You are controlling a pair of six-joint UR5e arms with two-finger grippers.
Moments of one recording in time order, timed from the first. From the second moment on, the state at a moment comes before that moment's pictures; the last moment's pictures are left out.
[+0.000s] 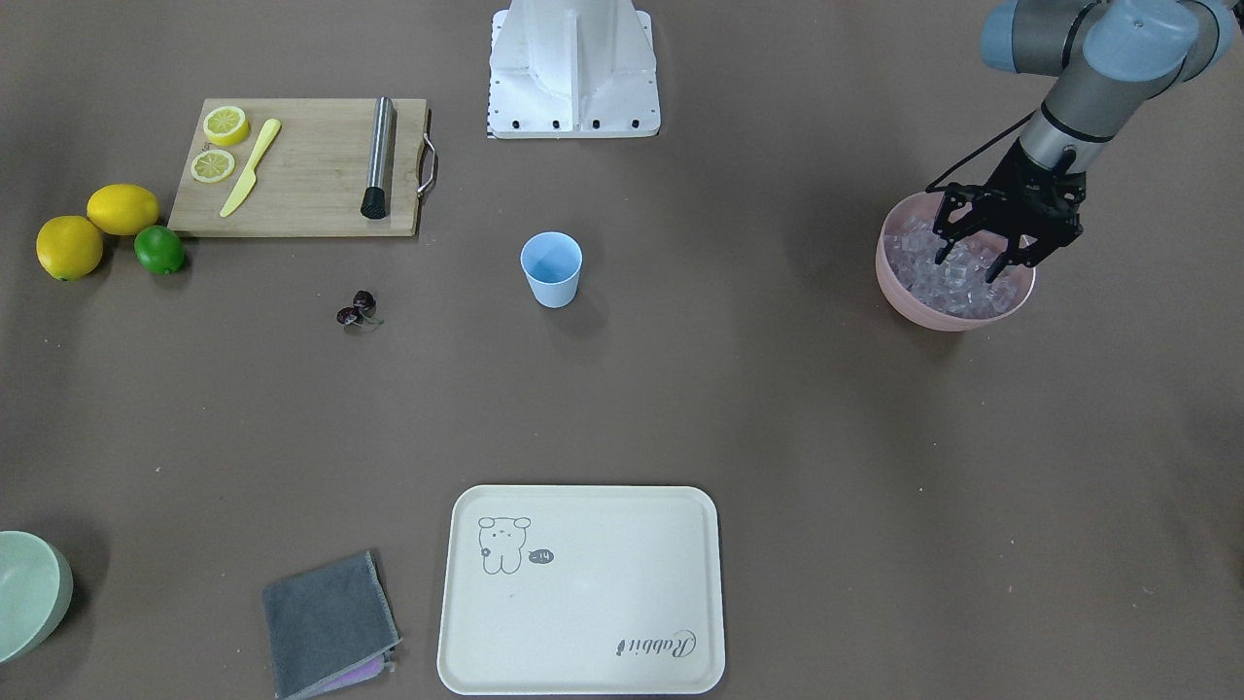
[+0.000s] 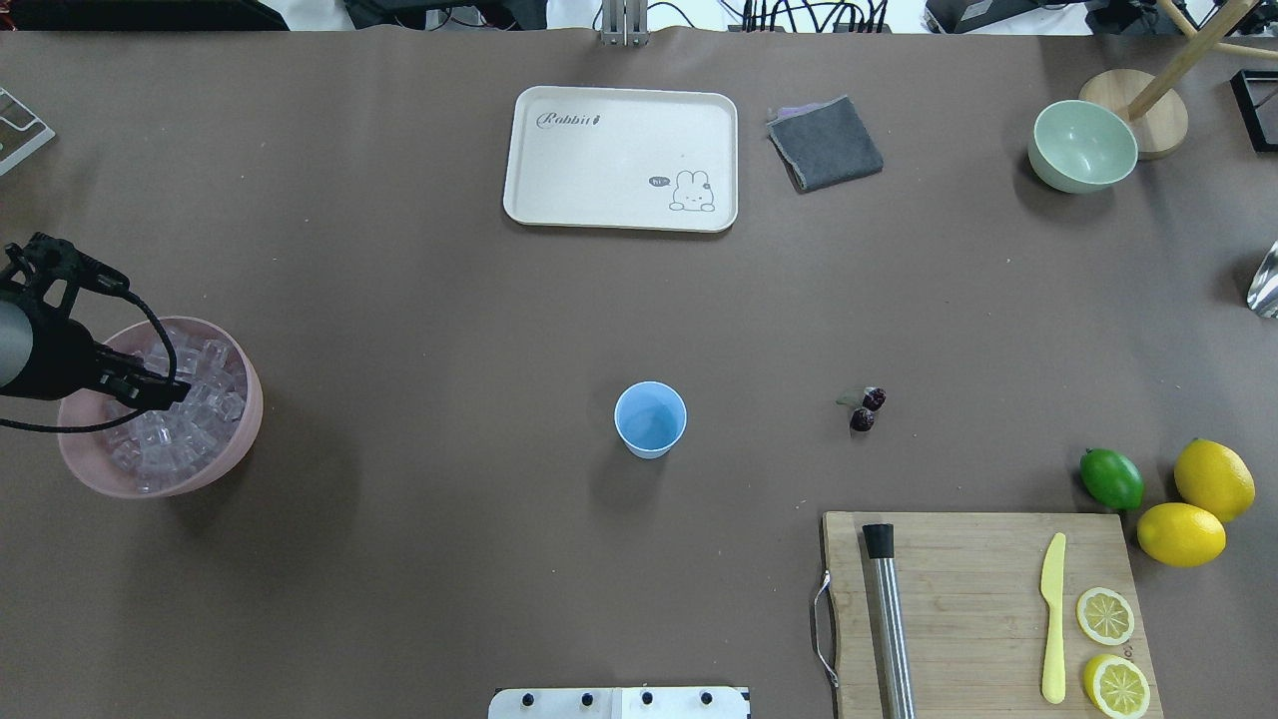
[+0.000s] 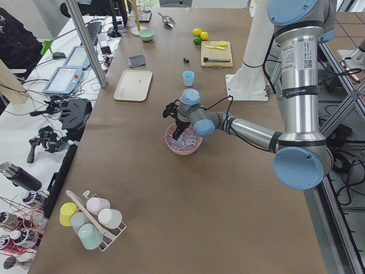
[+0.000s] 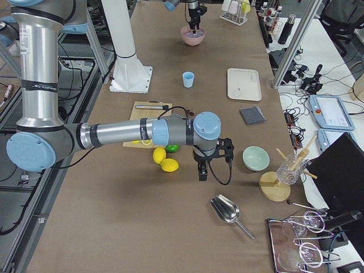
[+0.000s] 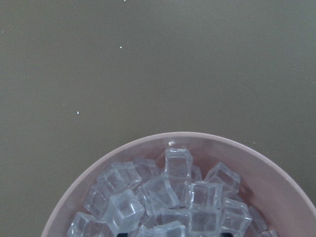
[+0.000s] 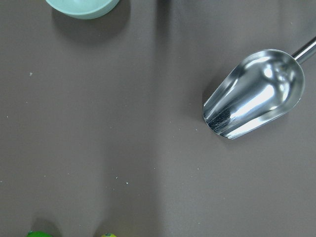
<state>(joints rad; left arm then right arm) -0.82 -1.45 -1.92 -2.16 -2.00 -0.56 1.55 -1.63 1.79 -1.67 2.41 0.00</state>
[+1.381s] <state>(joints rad) -0.80 -1.45 -1.91 -2.16 -1.99 -0.56 1.56 -1.64 1.80 -1.67 2.41 0.00</state>
